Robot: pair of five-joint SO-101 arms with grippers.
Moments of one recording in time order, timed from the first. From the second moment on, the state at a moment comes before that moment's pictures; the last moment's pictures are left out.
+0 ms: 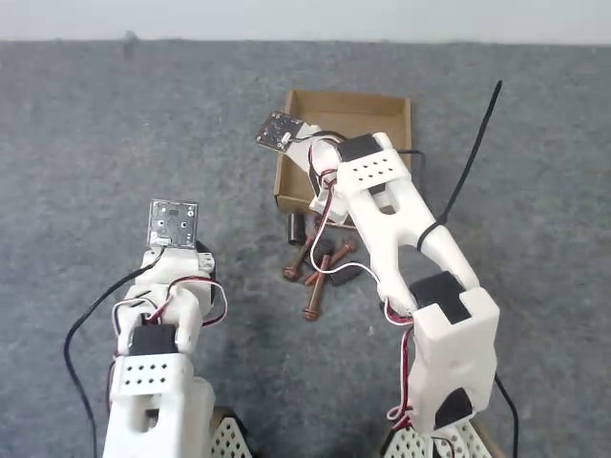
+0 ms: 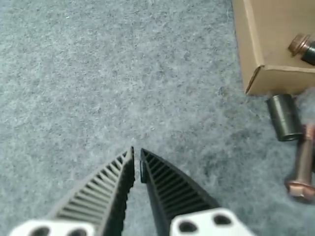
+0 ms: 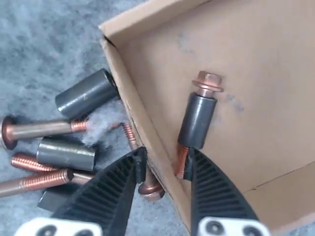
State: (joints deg) left arm -9.9 -65.4 89.0 32.0 -3.0; right arm -26.5 24.0 -8.5 67.0 38.9
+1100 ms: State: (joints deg) left arm -9.9 -65.4 89.0 32.0 -3.0; right arm -29.4 30.3 -9.2 69.1 38.9
